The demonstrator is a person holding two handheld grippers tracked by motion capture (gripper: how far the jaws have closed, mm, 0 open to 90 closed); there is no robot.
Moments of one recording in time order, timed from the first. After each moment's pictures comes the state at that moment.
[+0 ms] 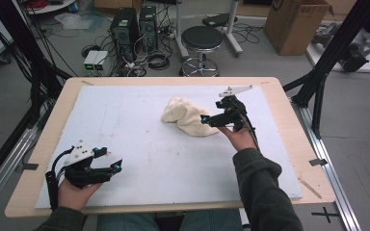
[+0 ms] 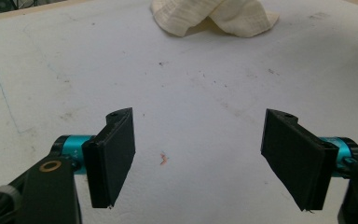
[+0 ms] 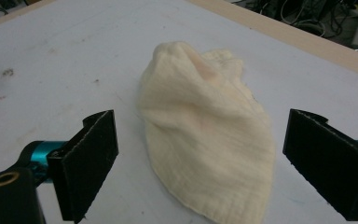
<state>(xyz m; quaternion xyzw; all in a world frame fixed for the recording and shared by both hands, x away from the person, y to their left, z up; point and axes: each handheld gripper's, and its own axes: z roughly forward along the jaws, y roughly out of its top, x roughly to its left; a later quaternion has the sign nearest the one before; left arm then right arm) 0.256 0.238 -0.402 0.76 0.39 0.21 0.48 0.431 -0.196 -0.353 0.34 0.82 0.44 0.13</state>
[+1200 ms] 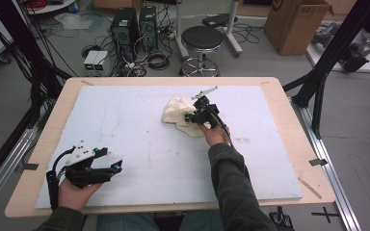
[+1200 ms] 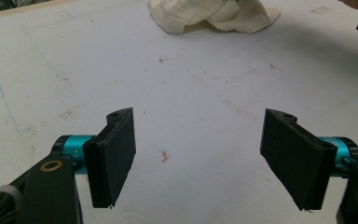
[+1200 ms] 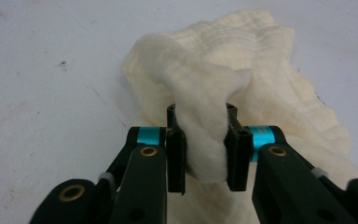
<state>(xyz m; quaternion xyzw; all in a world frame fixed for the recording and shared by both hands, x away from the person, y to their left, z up) 0.257 0.238 -0.404 0.76 0.39 0.21 0.47 0.474 -0.132 -0.405 0.35 0.85 0.37 0.10</state>
